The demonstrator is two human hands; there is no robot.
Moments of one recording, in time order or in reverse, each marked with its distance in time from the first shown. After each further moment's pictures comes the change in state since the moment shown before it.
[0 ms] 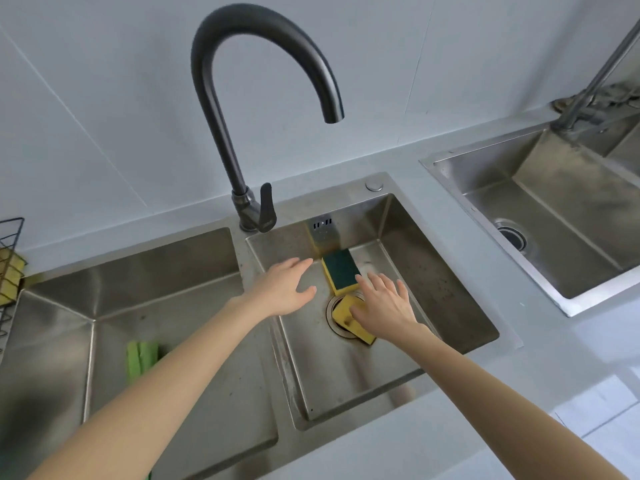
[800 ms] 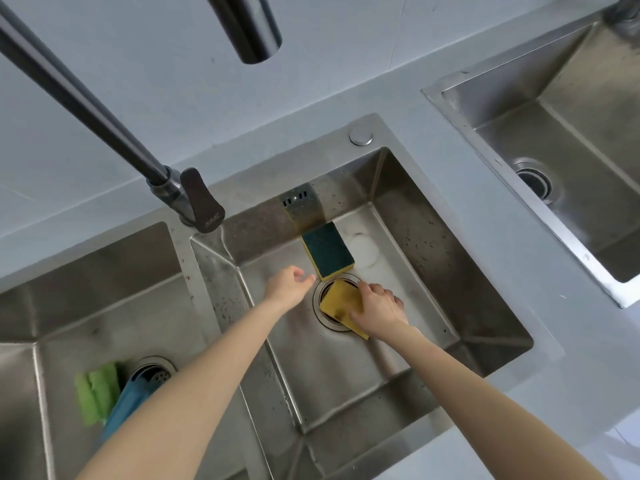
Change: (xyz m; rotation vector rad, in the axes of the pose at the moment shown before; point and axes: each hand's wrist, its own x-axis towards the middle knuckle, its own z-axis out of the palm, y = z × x) left_hand 0.131 -0.013 0.084 -0.470 -0.089 -0.401; right_hand 0.074 0.041 0.066 0.198 -0.303 0.265
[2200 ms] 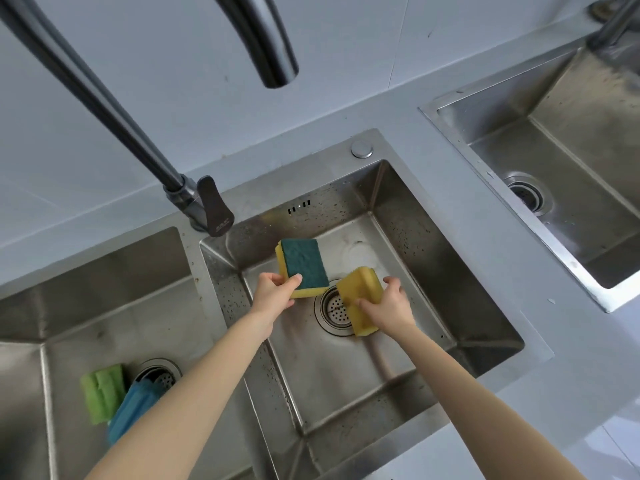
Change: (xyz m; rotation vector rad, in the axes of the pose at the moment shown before) left_hand -0.024 -0.012 -0.014 -0.726 0.106 -0.118; right_hand -0.018 0.003 -0.017 0.576 0.163 0.170
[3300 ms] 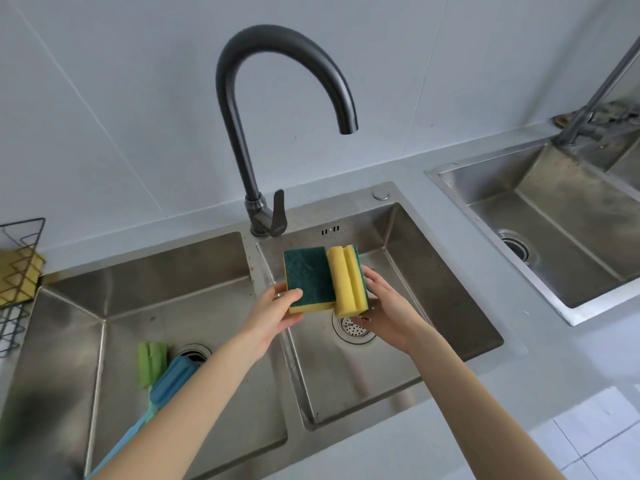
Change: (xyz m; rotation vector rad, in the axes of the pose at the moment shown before) left_hand -0.119 -0.011 -0.067 -0.269 -0.142 0.152; right_hand -0.105 -0.036 -0.019 0.884 -0.504 -0.131
